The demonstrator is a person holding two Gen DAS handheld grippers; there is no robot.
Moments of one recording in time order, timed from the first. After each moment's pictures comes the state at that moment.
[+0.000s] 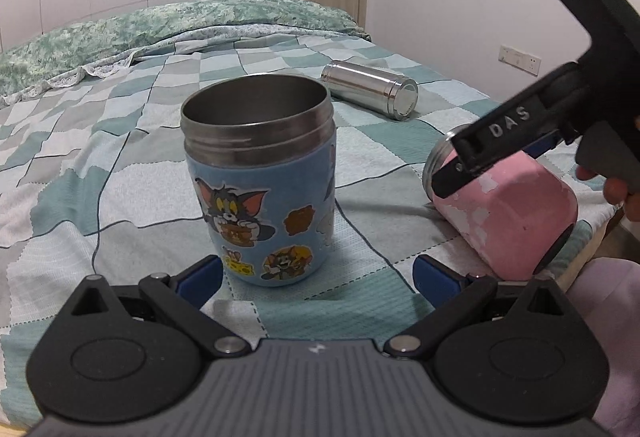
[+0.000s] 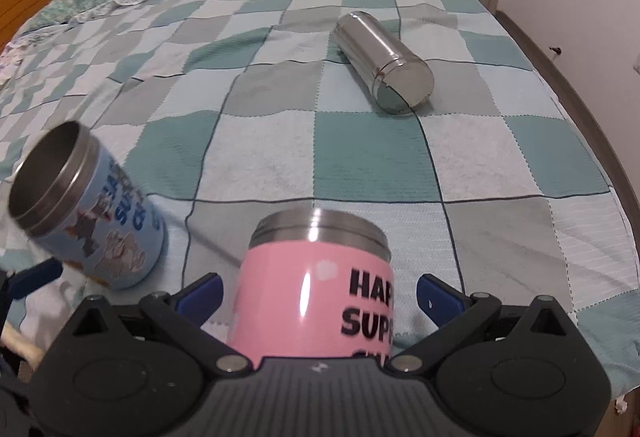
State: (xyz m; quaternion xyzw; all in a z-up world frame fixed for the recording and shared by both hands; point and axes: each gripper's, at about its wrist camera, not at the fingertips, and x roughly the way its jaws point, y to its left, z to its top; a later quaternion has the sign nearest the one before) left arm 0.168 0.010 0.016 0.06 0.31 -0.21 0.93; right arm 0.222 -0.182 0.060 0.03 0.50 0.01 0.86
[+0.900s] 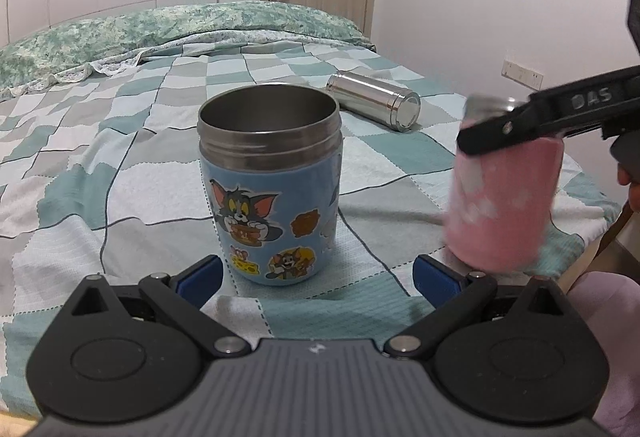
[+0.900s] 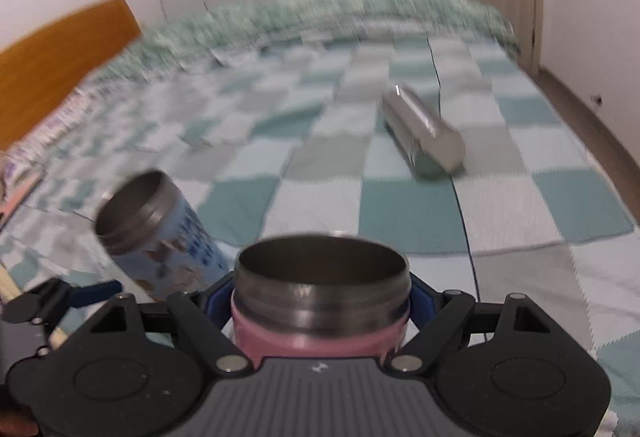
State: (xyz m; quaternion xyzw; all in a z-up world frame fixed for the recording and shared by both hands) left arm 0.162 0.016 0.022 0.03 0.30 -0.20 0.93; right arm 0.171 -0.202 0.094 0.06 0.36 0.11 0.93
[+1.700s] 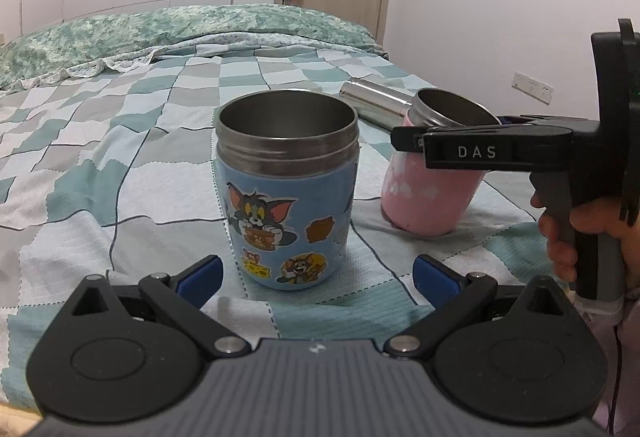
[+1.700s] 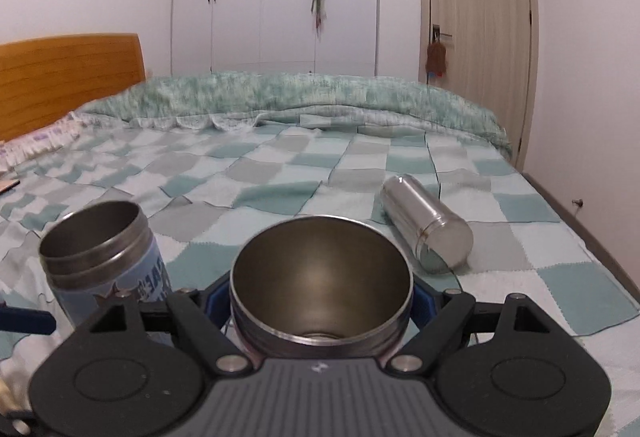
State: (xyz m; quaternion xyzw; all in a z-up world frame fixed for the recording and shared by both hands) left arm 0.162 0.022 0.024 0.02 0.30 -0.19 0.93; right arm 0.204 -0.164 0.053 -0.02 0.22 0.08 0.97
